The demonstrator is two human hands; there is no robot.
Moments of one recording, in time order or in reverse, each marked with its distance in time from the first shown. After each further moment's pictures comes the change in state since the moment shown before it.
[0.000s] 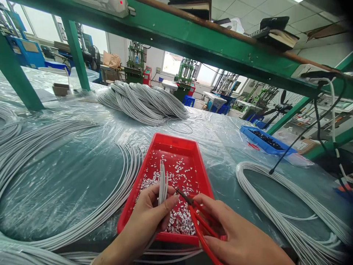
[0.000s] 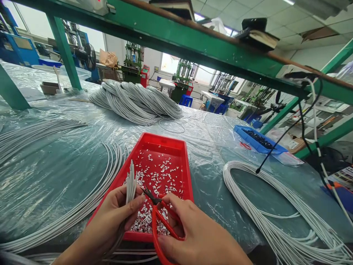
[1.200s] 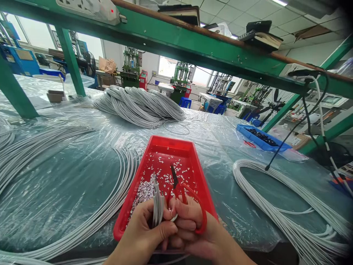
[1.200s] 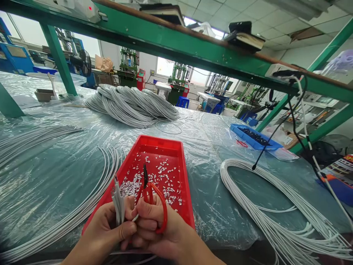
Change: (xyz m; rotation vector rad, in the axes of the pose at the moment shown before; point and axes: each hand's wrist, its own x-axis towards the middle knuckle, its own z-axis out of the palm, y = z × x) left_hand -0.015 -0.004 -0.002 0.078 -0.125 0.048; right_hand 0.055 -0.024 0.047 1.276 -0.233 -0.160
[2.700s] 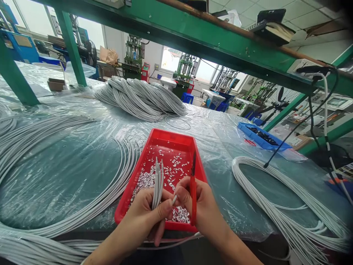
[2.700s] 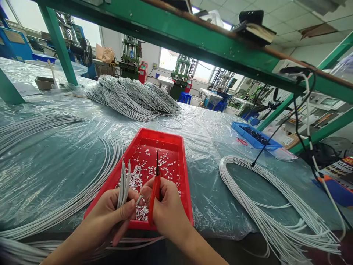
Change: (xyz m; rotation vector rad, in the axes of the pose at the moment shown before) left_hand 0.002 0.003 -0.006 0.039 -0.174 -0.104; right_hand -0.013 -0.010 0.010 -0.250 0.378 -0.302
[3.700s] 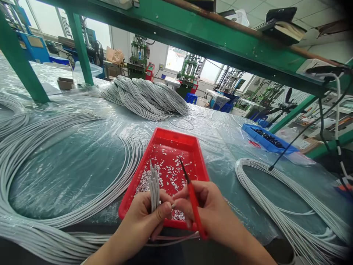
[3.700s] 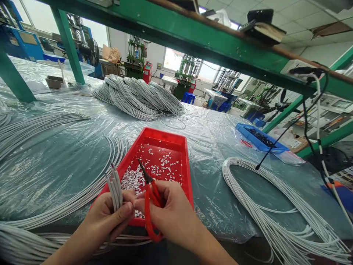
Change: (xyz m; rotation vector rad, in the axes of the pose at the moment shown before) left_hand -0.011 -0.004 0.000 0.061 0.083 0.102; right_hand -0.009 -0.022 -0.004 -0.251 -0.165 0.107
